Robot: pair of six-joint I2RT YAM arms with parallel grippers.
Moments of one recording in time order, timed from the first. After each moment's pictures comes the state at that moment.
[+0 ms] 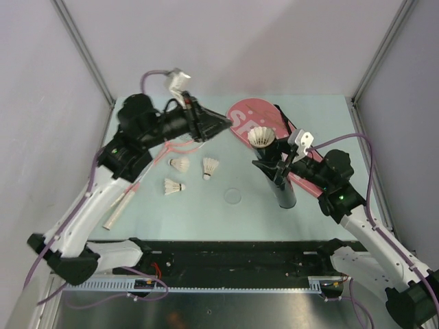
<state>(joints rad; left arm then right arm) -0.59 1.15 1.48 -0.28 0.45 -0.47 0.49 0.84 0.73 0.25 -0.55 -0.08</state>
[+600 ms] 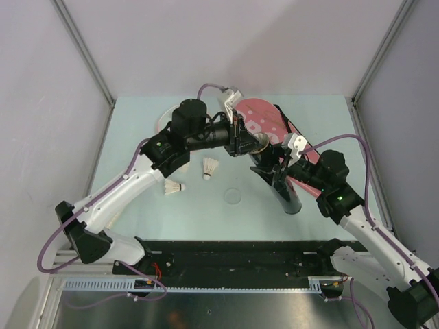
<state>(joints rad) -0.82 1.40 1.54 -0.30 0.46 -0.42 0.51 0.84 0.73 0.17 -0.55 -0.13</state>
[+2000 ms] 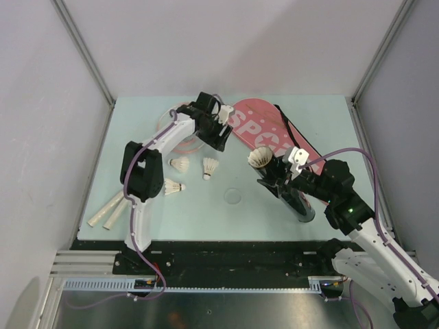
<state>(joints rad) -0.46 2.11 1.85 -0.75 0.24 0.20 0.56 0.70 0.72 -0.09 -0.48 -0.24</state>
